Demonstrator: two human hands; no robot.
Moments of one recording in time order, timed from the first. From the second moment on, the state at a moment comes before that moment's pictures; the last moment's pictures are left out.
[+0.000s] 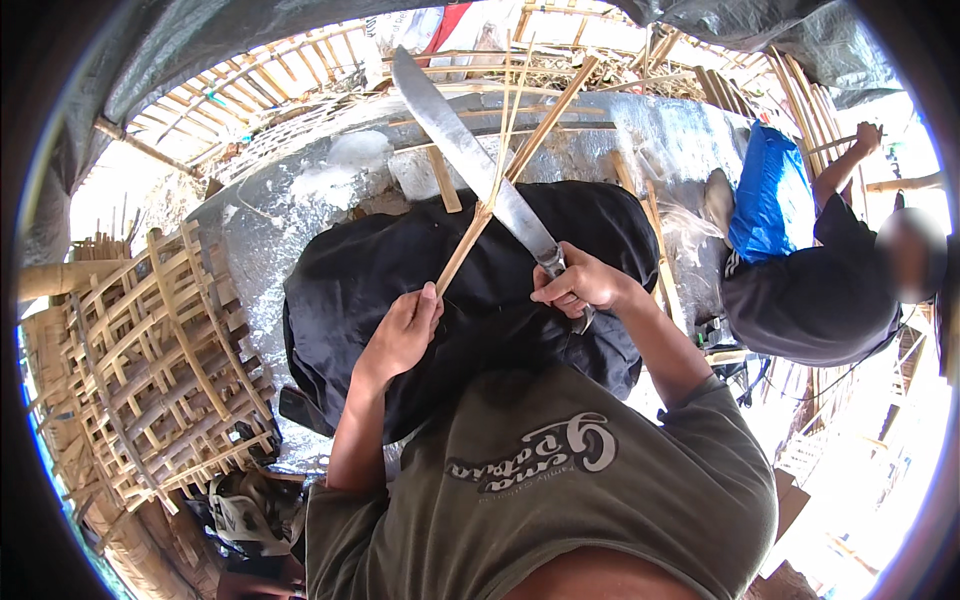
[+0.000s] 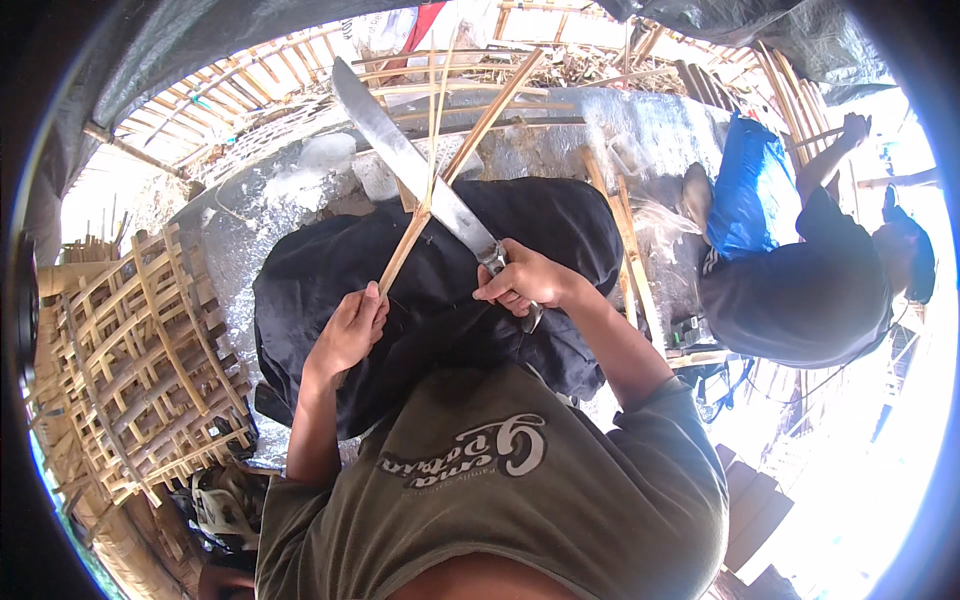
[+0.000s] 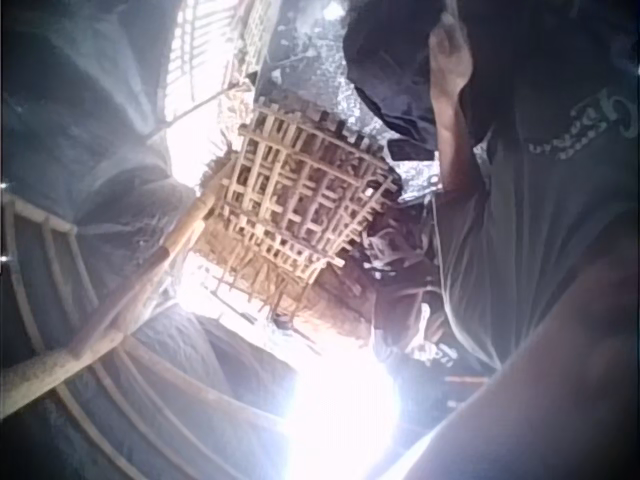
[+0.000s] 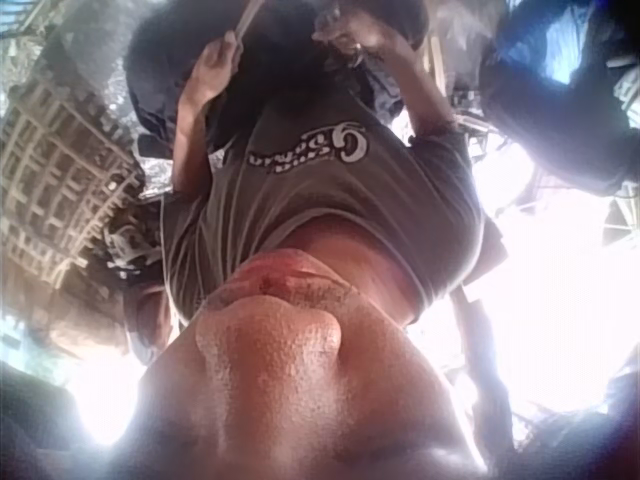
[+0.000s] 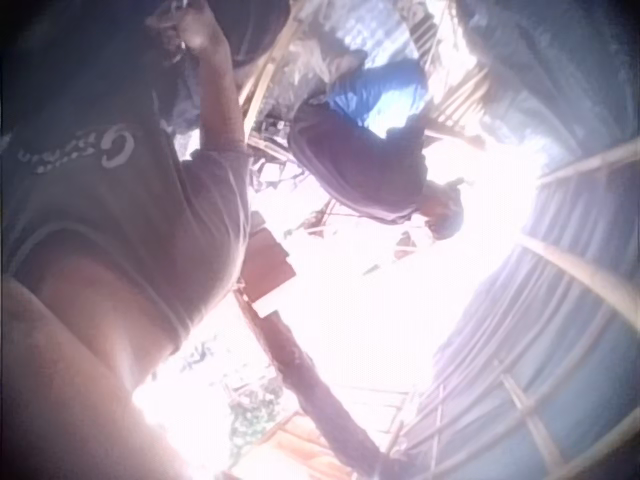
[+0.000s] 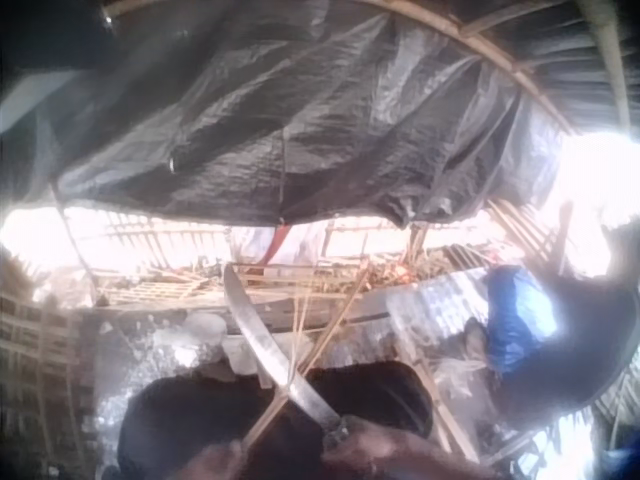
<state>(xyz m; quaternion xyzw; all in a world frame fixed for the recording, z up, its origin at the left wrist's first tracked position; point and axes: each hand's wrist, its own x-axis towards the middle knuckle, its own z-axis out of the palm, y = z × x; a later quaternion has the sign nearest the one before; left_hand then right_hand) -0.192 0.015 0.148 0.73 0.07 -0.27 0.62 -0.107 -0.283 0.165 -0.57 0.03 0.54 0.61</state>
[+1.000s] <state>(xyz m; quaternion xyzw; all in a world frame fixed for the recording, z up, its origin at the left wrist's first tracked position) -0.190 -0.017 0.135 0.83 0.02 -0.09 0.56 -0.122 -0.272 0.143 -0.84 -0.04 0.21 0.49</state>
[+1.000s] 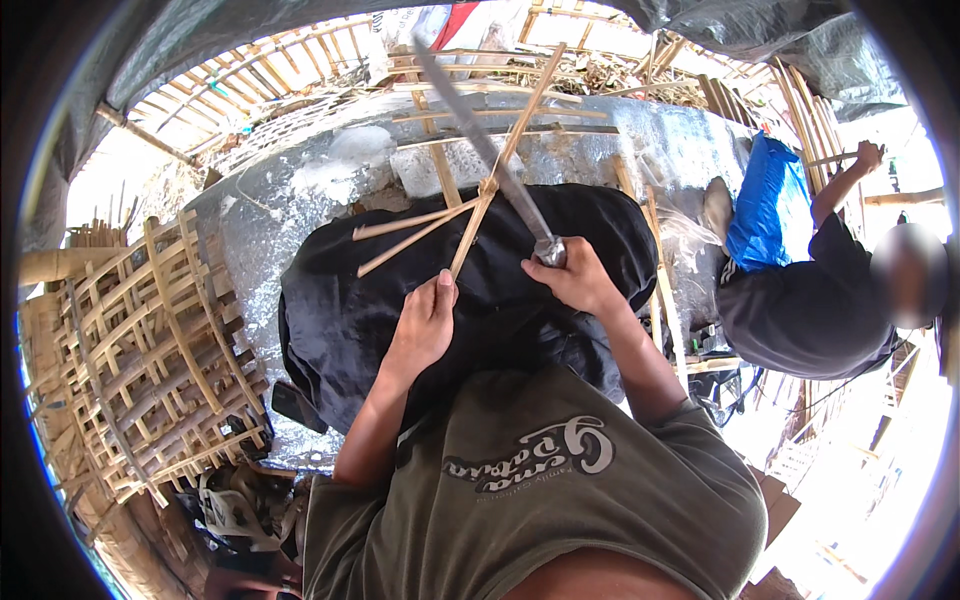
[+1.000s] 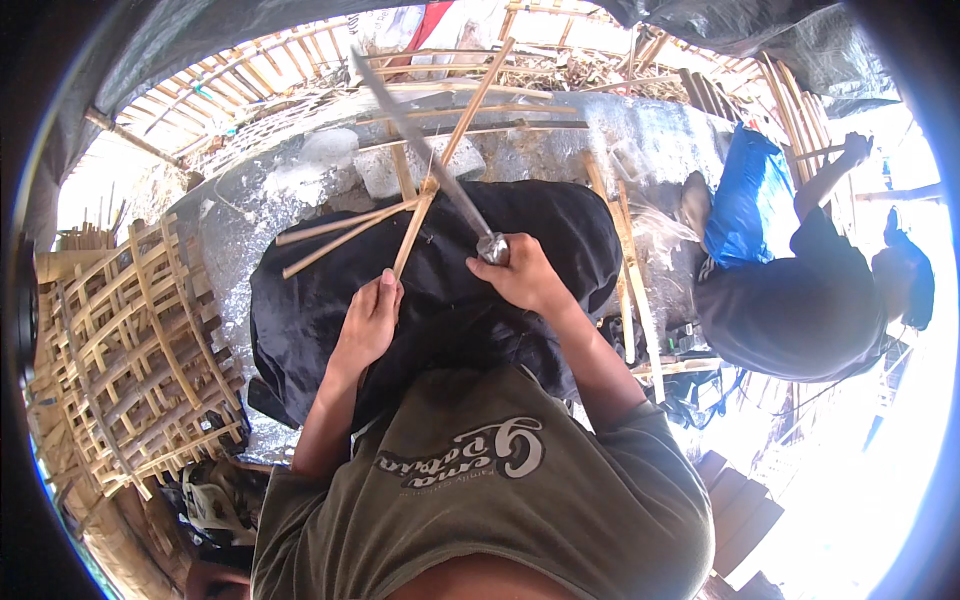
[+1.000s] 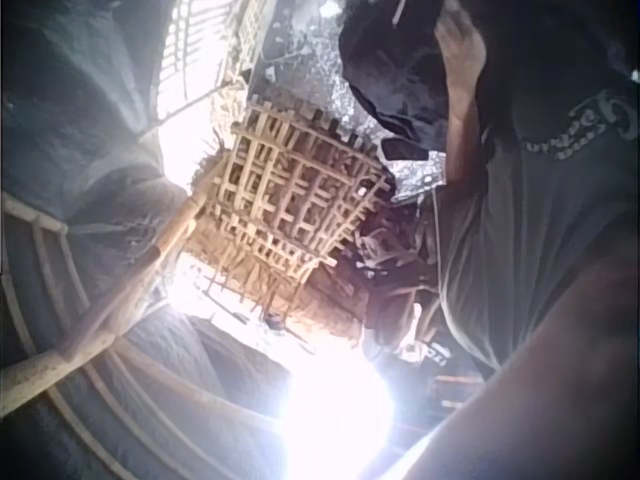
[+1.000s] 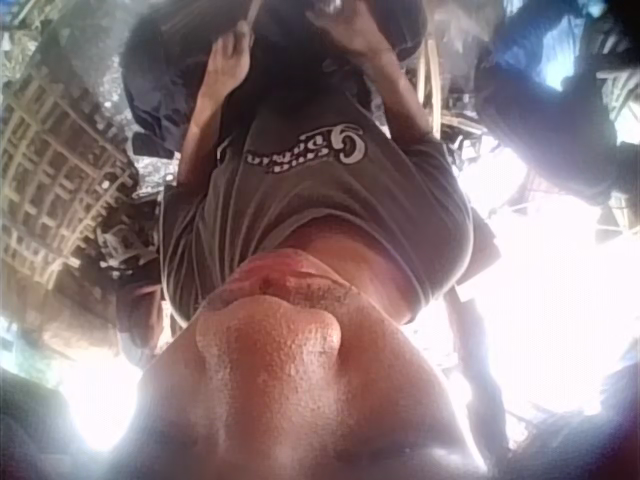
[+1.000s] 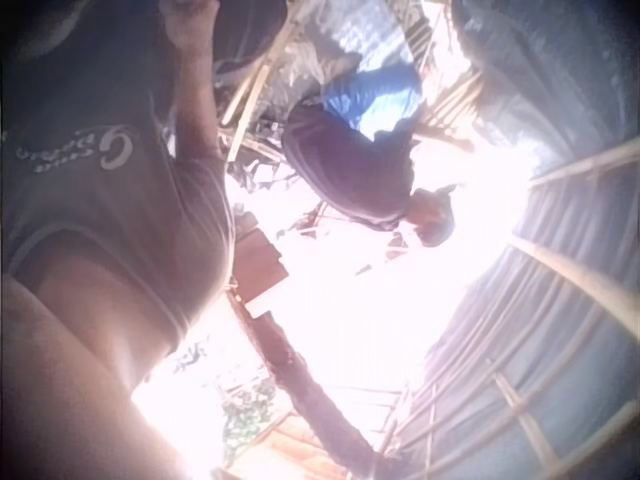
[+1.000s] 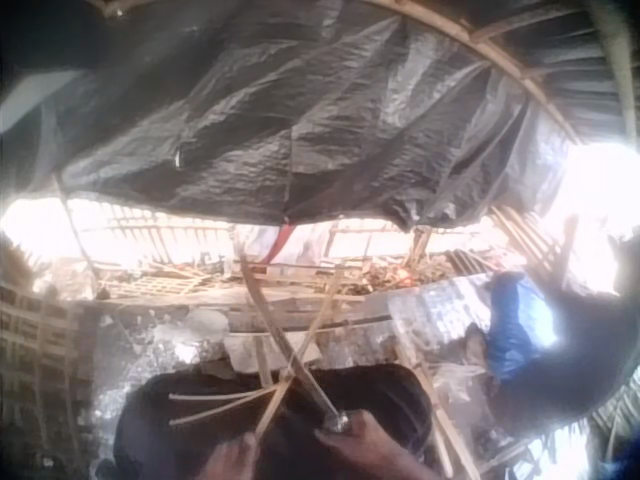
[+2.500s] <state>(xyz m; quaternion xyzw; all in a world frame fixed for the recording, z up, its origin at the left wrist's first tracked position) -0.188 -0.019 0.161 0.82 -0.06 -0.08 0.57 -0.098 -0.313 0.177 -0.40 0.05 0.55 0.73</state>
